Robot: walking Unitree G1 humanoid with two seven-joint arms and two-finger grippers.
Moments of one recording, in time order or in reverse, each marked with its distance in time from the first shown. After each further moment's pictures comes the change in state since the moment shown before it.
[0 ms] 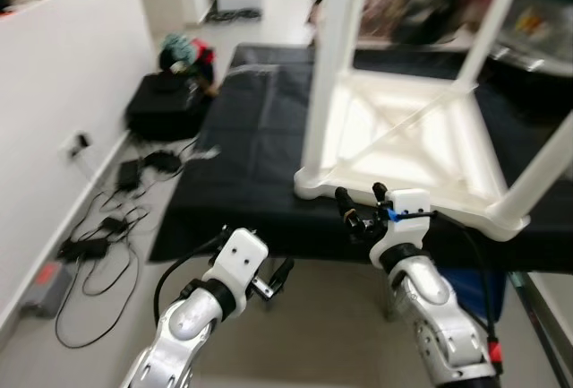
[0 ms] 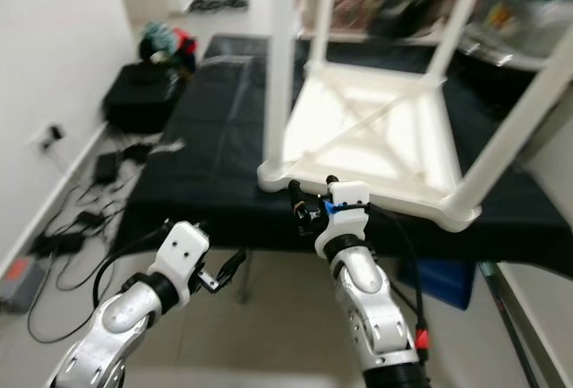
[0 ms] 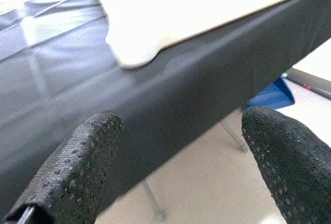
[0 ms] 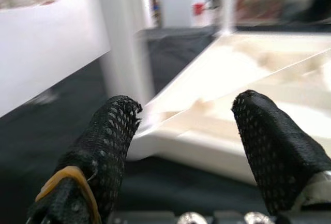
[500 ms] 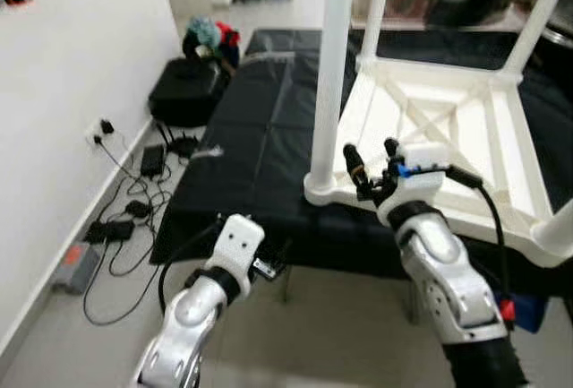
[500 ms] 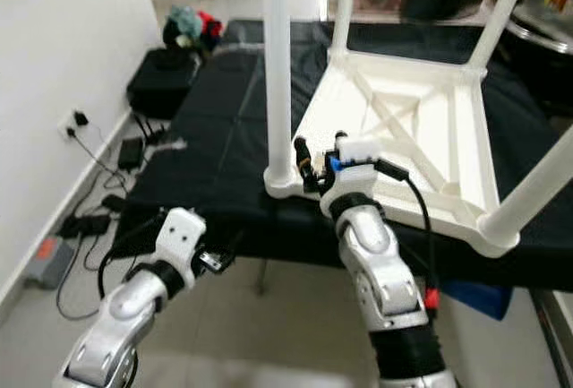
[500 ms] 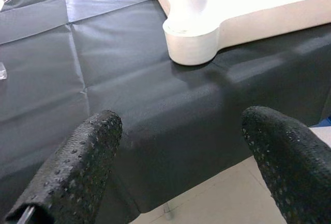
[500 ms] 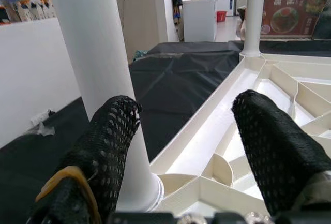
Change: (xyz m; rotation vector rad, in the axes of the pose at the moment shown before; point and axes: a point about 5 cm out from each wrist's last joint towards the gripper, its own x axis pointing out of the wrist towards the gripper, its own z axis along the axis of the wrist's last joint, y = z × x) left arm 0.002 0.009 0.001 -0.064 -0.020 0.061; right arm 0.016 0.007 0.033 -0.009 -0.067 -0.001
